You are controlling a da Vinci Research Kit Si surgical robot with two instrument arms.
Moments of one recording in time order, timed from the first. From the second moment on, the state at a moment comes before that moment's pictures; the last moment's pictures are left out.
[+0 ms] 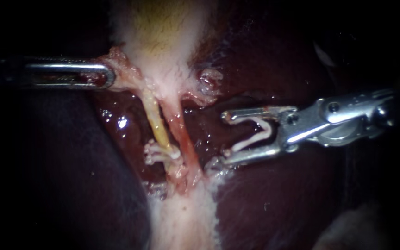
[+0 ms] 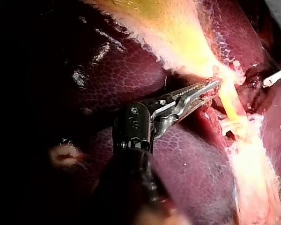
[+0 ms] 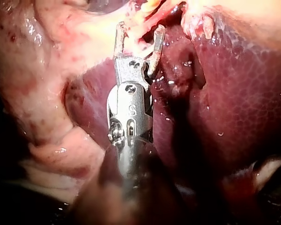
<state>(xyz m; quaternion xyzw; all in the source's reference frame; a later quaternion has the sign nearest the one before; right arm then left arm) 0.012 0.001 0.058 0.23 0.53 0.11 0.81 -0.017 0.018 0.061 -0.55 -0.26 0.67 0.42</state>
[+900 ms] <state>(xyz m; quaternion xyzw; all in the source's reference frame) 0.021 0.002 0.066 0.26 0.51 0.11 0.81 -0.018 0.017 0.060 -0.55 -0.26 0.67 0.42</state>
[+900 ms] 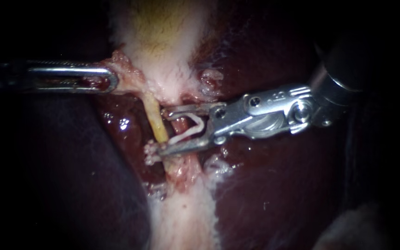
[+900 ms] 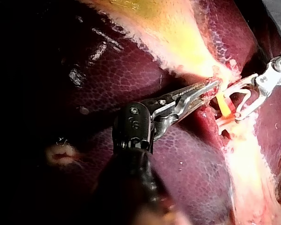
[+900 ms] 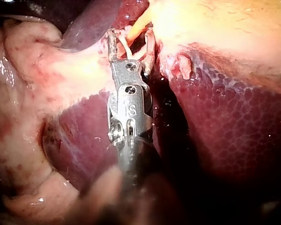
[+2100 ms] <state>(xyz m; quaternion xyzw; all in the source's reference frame) 0.024 0.002 0.060 0.28 0.59 0.11 0.75 -0.018 0.017 0.060 -0.55 -0.26 0.67 0.42</state>
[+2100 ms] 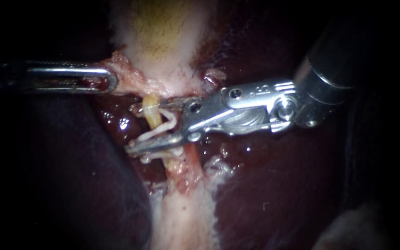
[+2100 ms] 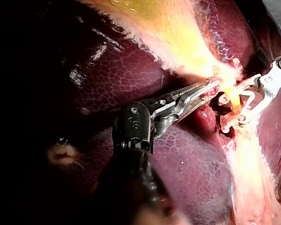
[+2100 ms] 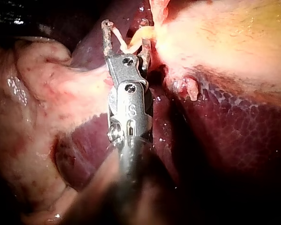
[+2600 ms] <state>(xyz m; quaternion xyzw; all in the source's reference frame) 0.023 0.002 0.059 0.29 0.58 0.12 0.75 -0.018 0.018 0.060 -0.55 -0.26 0.67 0.42</state>
